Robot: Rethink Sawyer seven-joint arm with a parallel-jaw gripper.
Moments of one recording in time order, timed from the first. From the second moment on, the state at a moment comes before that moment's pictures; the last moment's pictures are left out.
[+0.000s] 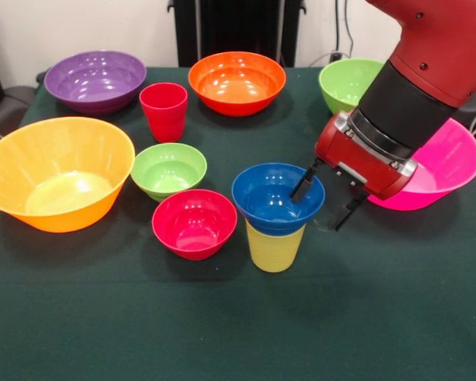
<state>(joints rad) 0.33 -0.01 -0.79 0.99 0.47 0.69 2.15</state>
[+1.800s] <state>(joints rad) 0.22 -0.26 -0.78 0.93 0.47 0.93 2.15</state>
